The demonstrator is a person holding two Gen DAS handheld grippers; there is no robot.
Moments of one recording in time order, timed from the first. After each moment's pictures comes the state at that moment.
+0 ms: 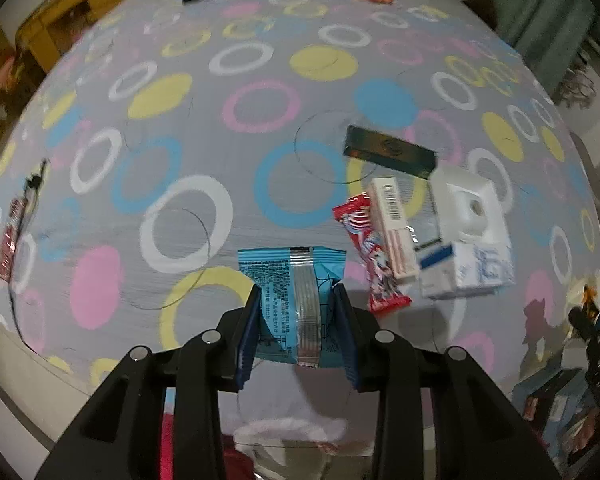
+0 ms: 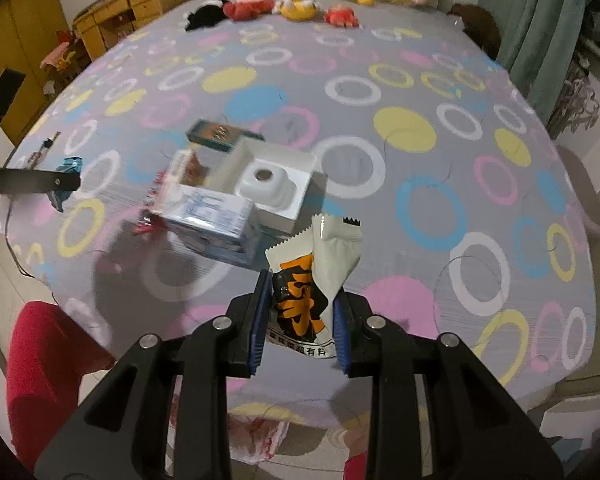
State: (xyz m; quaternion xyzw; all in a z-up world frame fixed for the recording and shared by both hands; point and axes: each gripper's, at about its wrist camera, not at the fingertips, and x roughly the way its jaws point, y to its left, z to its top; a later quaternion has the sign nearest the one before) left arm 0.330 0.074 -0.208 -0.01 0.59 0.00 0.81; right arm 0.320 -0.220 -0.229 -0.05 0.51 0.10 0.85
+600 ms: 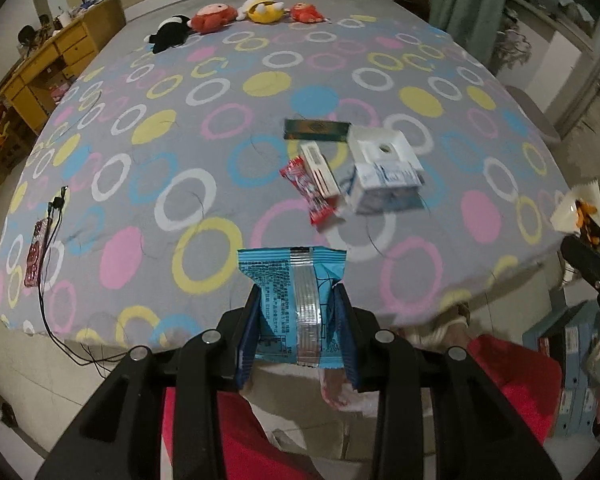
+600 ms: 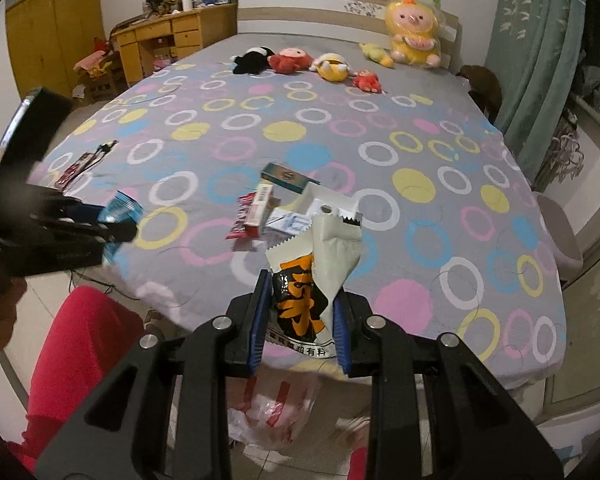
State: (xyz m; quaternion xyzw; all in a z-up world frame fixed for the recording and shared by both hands) left arm 0.197 0.041 -0.143 0.05 0.55 -0.06 0.83; right arm 0.199 -0.160 -0.127 -0.09 0.44 0.13 0.89
